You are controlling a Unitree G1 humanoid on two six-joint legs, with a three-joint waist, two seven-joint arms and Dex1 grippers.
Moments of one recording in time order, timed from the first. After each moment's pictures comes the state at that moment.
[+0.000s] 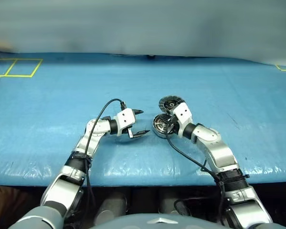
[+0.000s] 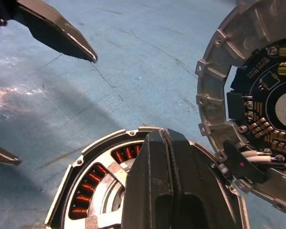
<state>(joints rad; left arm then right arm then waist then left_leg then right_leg) -0.48 0.28 -0.24 0.46 0.03 -0.24 -0.92 -0.30 -0.39 0.14 0.03 0.13 0.34 0.58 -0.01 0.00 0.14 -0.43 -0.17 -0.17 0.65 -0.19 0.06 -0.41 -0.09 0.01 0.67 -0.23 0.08</state>
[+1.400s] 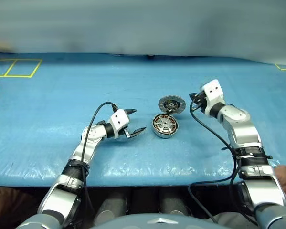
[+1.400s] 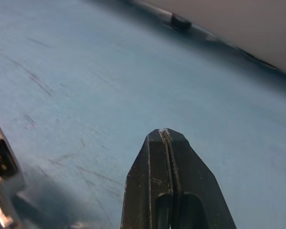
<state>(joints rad) -0.40 0.28 -0.21 0.42 -0.04 -0.23 -0.83 -0.56 -0.52 -0.03 0.36 0.14 0.25 0.64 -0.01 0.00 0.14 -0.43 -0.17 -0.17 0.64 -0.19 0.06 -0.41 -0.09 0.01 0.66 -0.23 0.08</state>
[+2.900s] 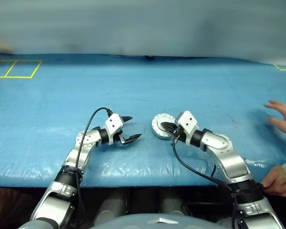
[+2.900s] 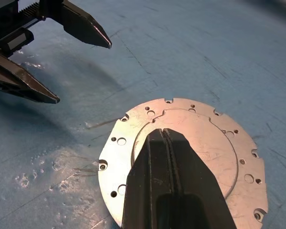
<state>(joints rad) -0.32 0.34 -0.20 0.33 -0.10 -0.11 -0.87 -0.15 -0.46 0.14 -0.11 0.13 0.29 0.70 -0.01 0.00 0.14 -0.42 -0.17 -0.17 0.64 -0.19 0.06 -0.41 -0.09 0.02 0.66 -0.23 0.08</state>
